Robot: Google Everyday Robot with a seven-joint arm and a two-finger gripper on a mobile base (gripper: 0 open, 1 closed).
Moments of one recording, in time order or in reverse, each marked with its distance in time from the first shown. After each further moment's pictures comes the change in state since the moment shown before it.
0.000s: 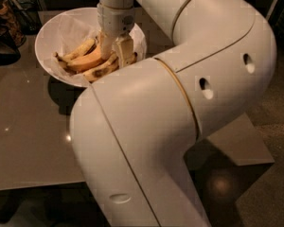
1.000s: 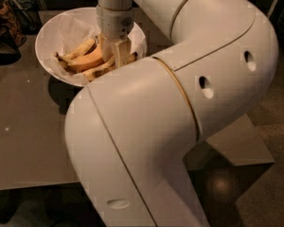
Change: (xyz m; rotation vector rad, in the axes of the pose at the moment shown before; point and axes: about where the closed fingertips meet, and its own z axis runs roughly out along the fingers) arm -0.003 0.001 0.003 -0.009 0.016 0.002
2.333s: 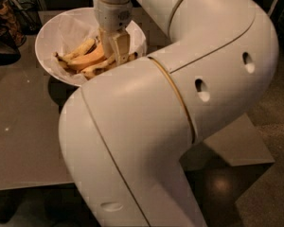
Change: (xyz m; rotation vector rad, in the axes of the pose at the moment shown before) arm -0.001 -0.014 -0.017 0.060 0.031 0.014
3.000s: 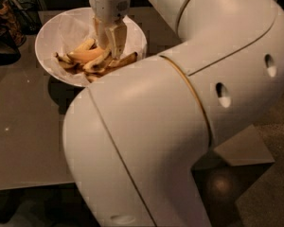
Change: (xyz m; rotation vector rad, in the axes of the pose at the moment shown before) arm -0.010 -0.009 -0.026 0.084 -0.004 -0.066
